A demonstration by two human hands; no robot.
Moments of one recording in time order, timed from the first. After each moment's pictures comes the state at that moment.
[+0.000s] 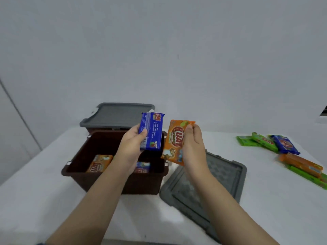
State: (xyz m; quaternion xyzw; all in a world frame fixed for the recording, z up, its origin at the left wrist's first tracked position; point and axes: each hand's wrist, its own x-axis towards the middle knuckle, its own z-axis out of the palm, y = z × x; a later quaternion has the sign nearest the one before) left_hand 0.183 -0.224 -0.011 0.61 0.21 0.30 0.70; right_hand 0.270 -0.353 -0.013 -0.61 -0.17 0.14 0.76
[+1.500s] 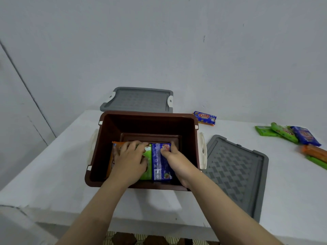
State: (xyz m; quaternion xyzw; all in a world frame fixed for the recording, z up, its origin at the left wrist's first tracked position) left_hand 0.099 -0.156 -0.087 0.94 0.30 0.14 0.11; right_hand 0.213 -0.275 -0.087 -0.67 -0.18 0.42 0.59
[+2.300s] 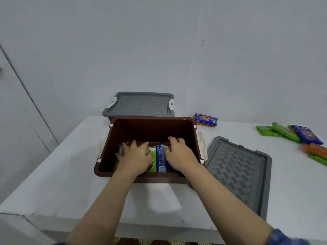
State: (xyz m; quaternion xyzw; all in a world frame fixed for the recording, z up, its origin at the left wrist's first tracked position) left_hand 0.122 -0.141 -0.071 0.92 0.37 0.01 0.17; right_hand 0.224 -0.260 -0.066 -0.89 -0.36 0.09 0.27
